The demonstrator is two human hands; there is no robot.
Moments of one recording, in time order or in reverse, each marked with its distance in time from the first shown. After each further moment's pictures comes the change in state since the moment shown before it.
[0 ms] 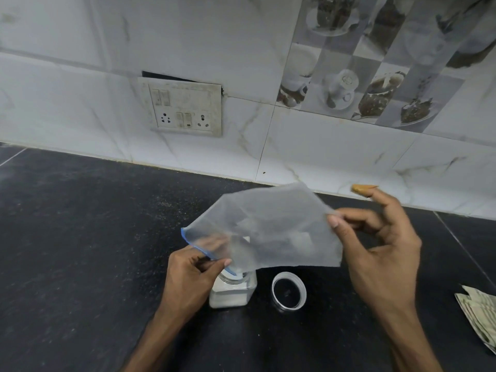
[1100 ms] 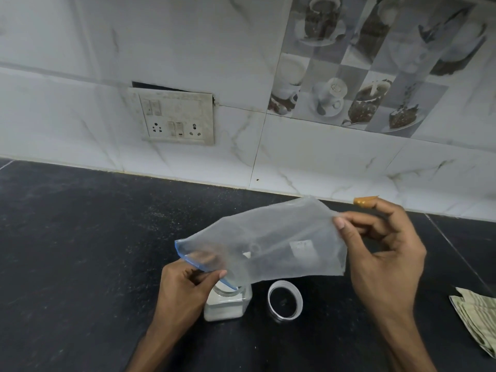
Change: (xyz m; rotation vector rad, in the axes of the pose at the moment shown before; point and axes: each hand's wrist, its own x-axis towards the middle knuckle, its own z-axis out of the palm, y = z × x) left_hand 0.002 0.005 0.001 -0.024 -0.015 -0.039; right_hand 0.005 0.002 -0.002 -0.013 0.078 -0.005
